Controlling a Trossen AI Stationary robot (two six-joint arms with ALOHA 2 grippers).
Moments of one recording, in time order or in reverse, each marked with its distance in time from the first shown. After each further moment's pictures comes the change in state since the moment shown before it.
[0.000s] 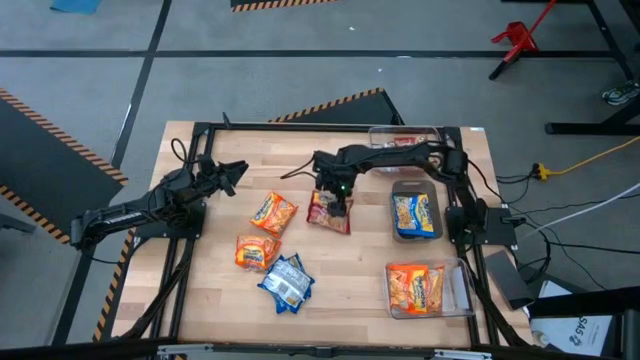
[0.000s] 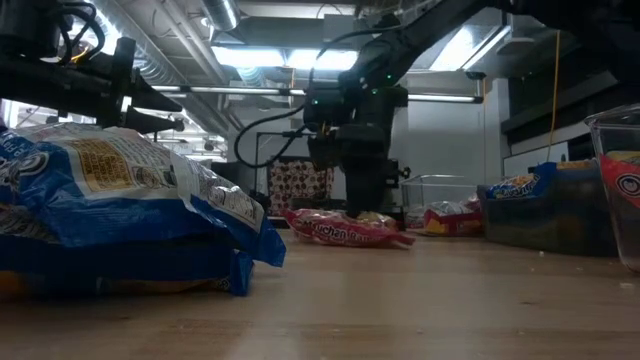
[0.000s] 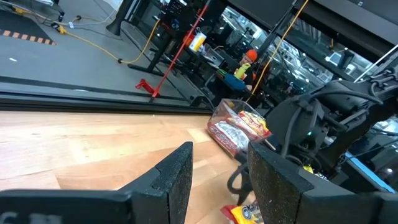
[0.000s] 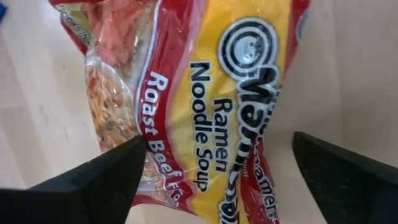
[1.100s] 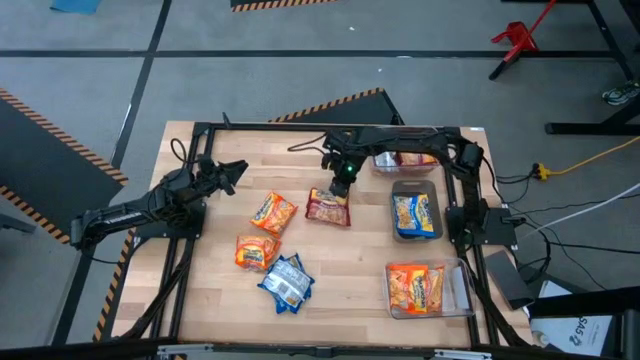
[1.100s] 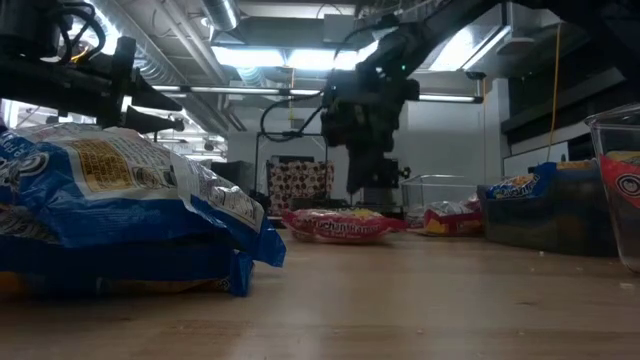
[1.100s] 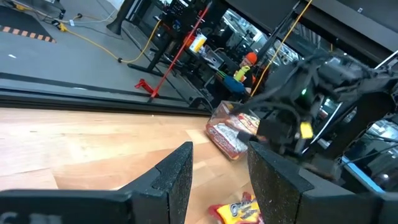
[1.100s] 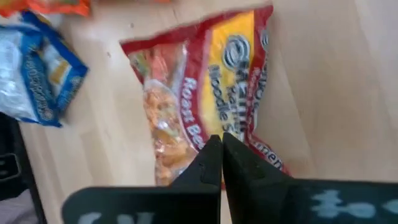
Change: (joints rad) left arm 0.000 0.000 0.000 0.005 -0.005 -0.025; right arm -0.129 -0.138 -0.022 0.040 -0.199 0.090
